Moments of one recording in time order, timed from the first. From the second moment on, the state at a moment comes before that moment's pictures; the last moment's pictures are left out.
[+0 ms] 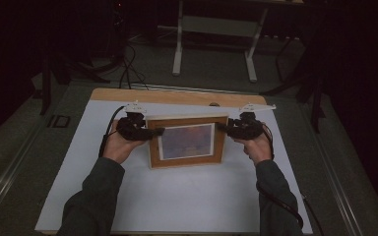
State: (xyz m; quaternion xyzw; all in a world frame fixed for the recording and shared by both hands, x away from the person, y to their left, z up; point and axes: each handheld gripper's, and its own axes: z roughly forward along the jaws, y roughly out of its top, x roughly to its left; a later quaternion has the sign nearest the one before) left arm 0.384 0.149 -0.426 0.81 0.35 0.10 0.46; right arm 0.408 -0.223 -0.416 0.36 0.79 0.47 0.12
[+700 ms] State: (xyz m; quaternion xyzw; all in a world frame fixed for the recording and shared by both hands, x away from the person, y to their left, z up) left arm 0.394 0.152 -0.429 0.81 0.35 0.07 0.47; right arm 0.392 -0.226 -0.416 0.39 0.79 0.46 0.11
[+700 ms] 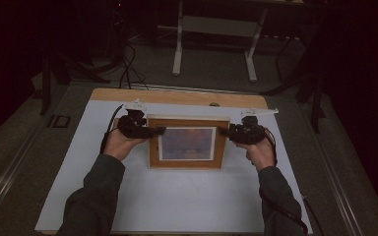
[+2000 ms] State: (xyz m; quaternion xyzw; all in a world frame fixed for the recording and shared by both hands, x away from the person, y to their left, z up) left arm 0.362 0.180 -0.418 0.80 0.37 0.10 0.47; right arm 0.378 -0.238 -0.408 0.37 0.81 0.44 0.11
